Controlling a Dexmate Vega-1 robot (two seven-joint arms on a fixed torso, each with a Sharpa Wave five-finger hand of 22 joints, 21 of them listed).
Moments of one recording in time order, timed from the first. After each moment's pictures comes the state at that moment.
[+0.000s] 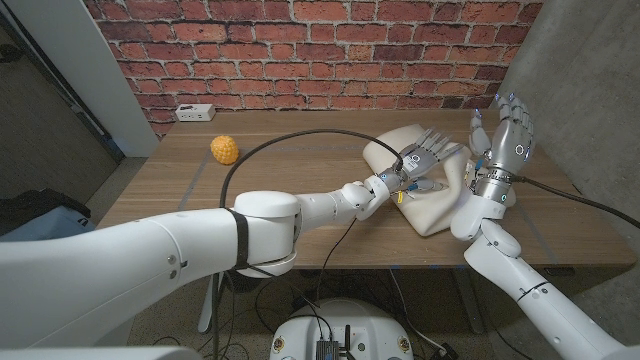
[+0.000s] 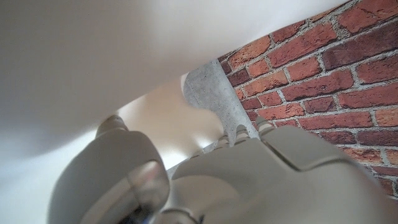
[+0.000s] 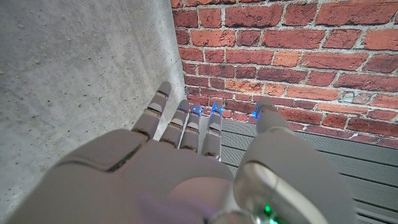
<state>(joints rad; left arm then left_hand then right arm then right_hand) 0.12 -0.21 1.65 -0.44 0.66 0.02 0.80 0.52 -0.10 -0.07 0.09 0.35 -0.17 -0.08 0.16 0.19 -0.17 0.12 0.18 0.20 -0.17 0.18 0.18 0.19 -0.17 0.20 0.19 0.19 -1.11 -0.55 -0.30 -1.79 -0.56 -0.40 -1.05 0.47 0.09 0.39 -0.13 0.17 0.42 -0.05 0.21 0.19 0.29 0.01 0.22 0.20 0.24 -0.04 0.25 0.20 0.33 0.11 0.25 0.18</state>
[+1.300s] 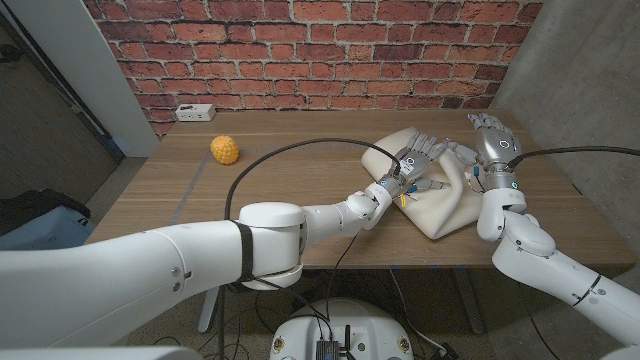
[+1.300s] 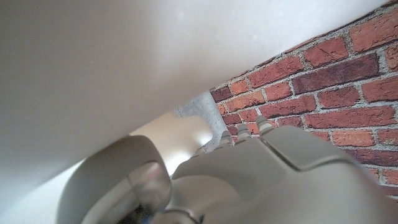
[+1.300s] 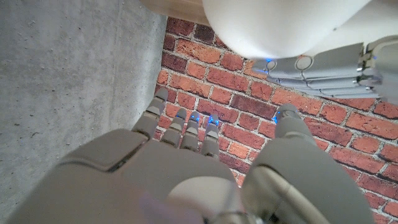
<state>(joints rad) 0.18 -0.24 1.61 -0.43 0.59 0.14 0.78 0.55 0.00 -0.32 0.11 0.42 -0.17 -0.04 0.15 0.18 -0.17 0.15 0.15 0.20 -0.18 0.20 0.19 0.19 -0.17 0.21 0.19 0.19 -1.15 -0.92 -0.42 -2.09 -0.55 -0.79 -0.52 0.40 -0.04 0.32 -0.14 0.20 0.22 -0.03 0.18 0.19 0.15 0.01 0.19 0.20 0.12 -0.03 0.20 0.20 0.25 0.14 0.20 0.18</state>
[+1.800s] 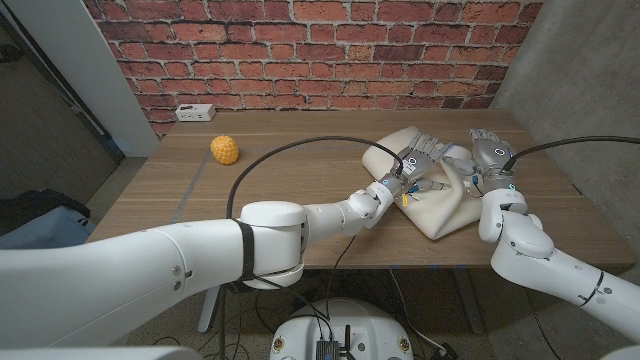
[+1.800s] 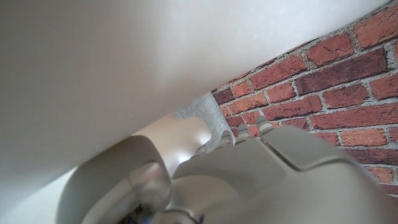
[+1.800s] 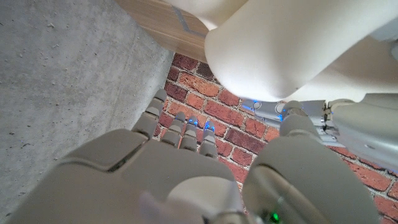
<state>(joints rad) 0.17 -0.25 1.62 -0.43 0.61 0.15 0.75 0.55 0.00 -0.33 0.12 0.43 -0.17 -0.04 0.15 0.18 -0.17 0.16 0.15 0.20 -0.18 0.20 0.19 0.19 -0.17 0.21 0.20 0.19 -1.04 -1.01 -0.58 -2.16 -0.59 -1.04 -0.27 0.44 -0.08 0.31 -0.15 0.24 0.06 -0.02 0.17 0.19 0.06 0.02 0.18 0.20 0.06 0.00 0.19 0.19 0.23 0.14 0.20 0.18</state>
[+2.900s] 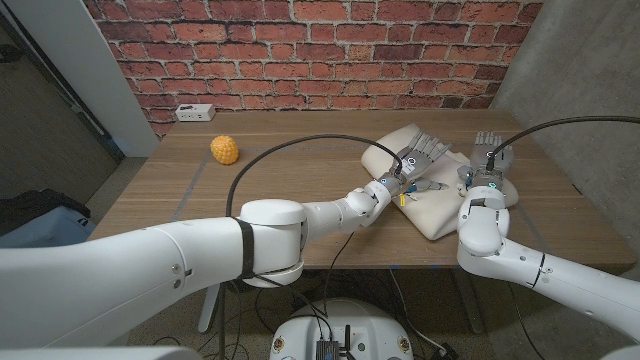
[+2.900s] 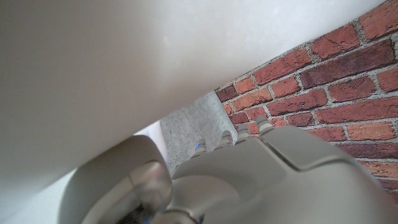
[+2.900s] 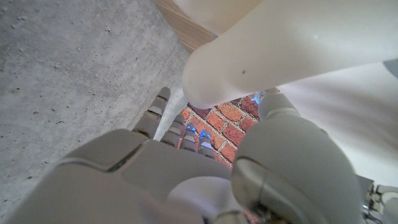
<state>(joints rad) 0.16 -0.25 1.63 -0.40 0.64 0.12 0.77 0.56 0.01 -0.33 0.12 0.43 -0.17 -0.05 0.15 0.18 -0.17 0.16 0.15 0.20 -0.18 0.20 0.19 0.19 -0.17 0.21 0.20 0.19 -0.76 -0.92 -0.96 -1.96 -0.92 -1.37 -0.02 0.77 0.01 0.41 -0.18 0.30 -0.04 -0.06 0.20 0.19 -0.04 0.00 0.19 0.20 0.01 -0.03 0.20 0.19 0.27 0.09 0.21 0.18</state>
